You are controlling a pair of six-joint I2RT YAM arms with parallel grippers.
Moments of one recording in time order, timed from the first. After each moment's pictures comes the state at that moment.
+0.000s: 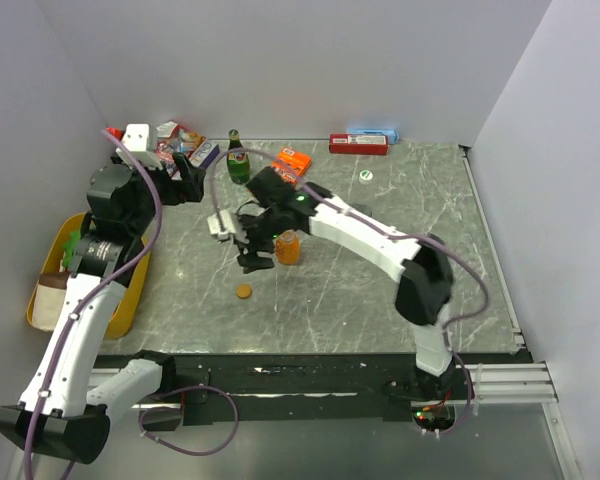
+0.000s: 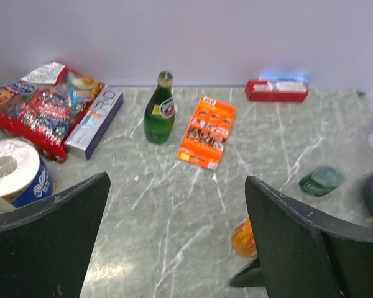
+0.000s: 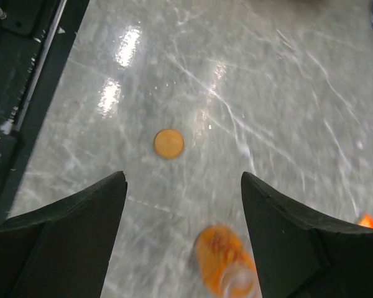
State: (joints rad) left arm -0.20 0.98 1.18 -0.32 0.03 -0.18; right arm 0.87 1.91 1.81 -0.80 -0.64 -0.87
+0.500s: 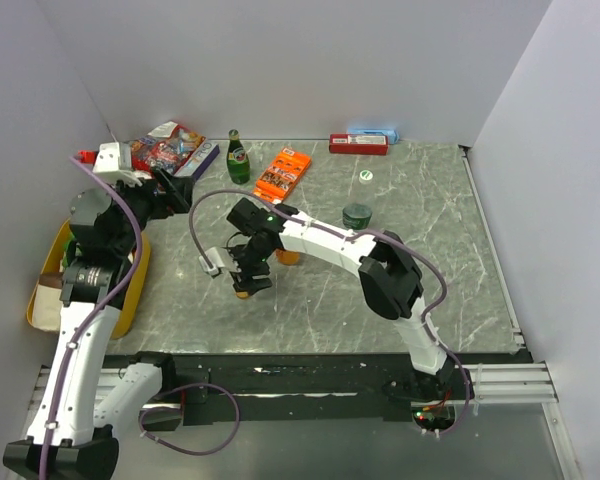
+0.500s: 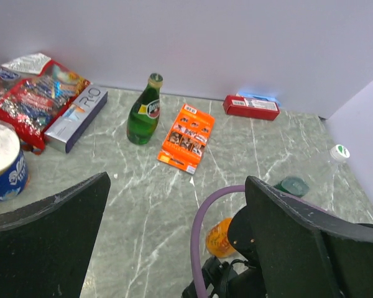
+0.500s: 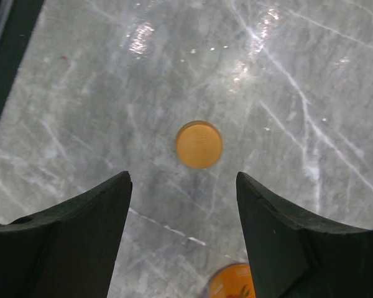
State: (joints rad) left arm -0.08 0.83 1.06 -0.25 0.14 -0.33; right arm 0.95 2.16 1.86 -0.89 -0.55 -1.02
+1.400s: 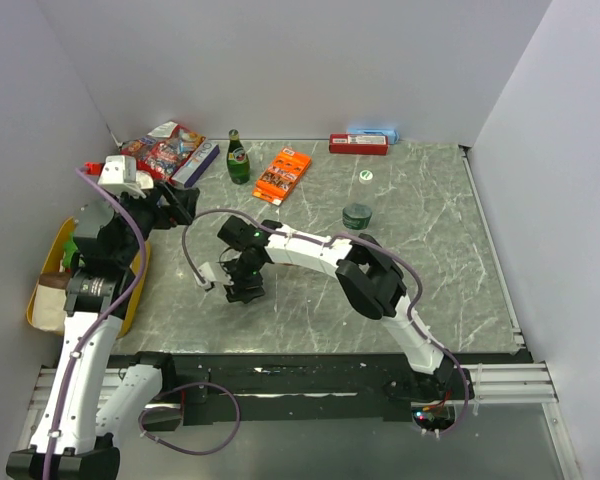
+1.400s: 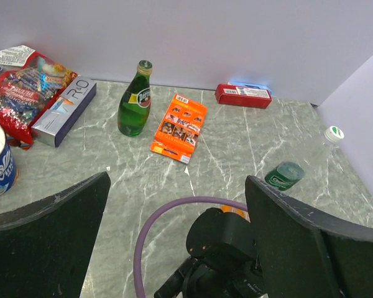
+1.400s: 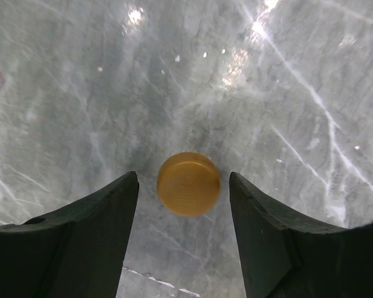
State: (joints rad) left arm -0.07 0.77 0.97 -0.22 0.20 -0.33; right arm 0.99 2.28 1.86 -0.78 -0.48 -0.98
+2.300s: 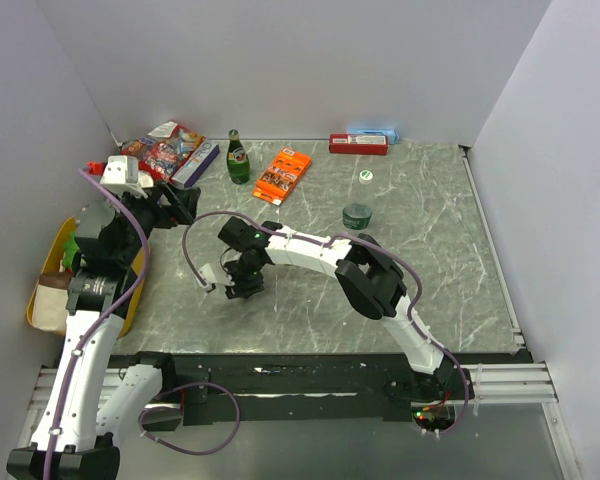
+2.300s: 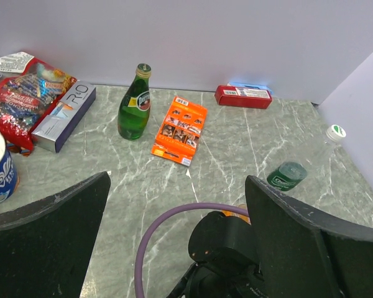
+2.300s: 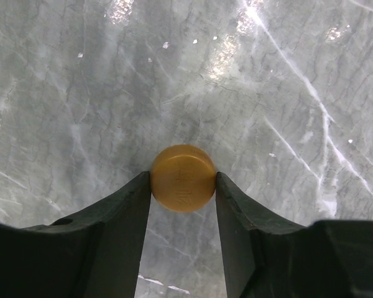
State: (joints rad) left arm -0.07 0.78 0.95 -0.18 0.21 -0.31; right arm 0.99 2.28 1.84 -0.75 -0.43 -1.02
